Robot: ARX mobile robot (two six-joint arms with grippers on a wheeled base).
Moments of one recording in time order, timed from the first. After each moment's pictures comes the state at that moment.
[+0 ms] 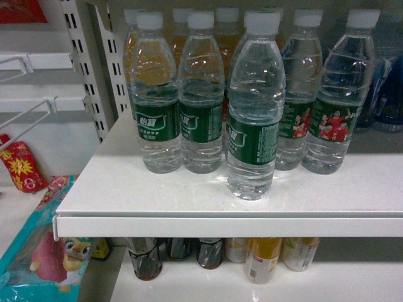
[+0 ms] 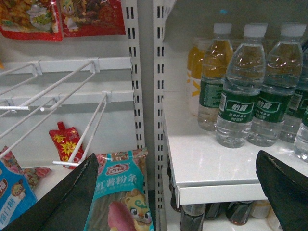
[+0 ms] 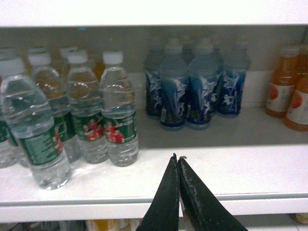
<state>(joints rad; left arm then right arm) 0.00 0.01 0.01 0.00 0.00 0.00 0.00 0.27 0.11 0.17 0.00 0.00</state>
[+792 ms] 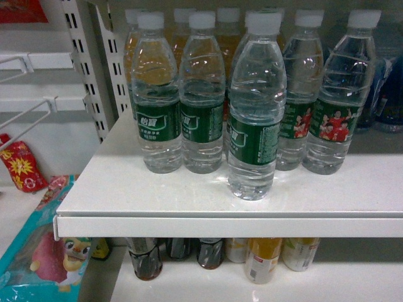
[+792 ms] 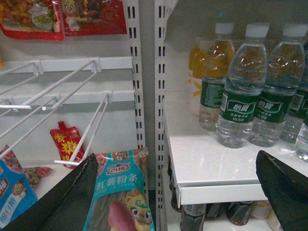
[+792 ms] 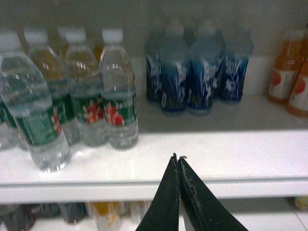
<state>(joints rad) 0.00 0.01 0.01 0.00 0.00 0.00 0.00 0.18 0.05 0.12 0.00 0.00</state>
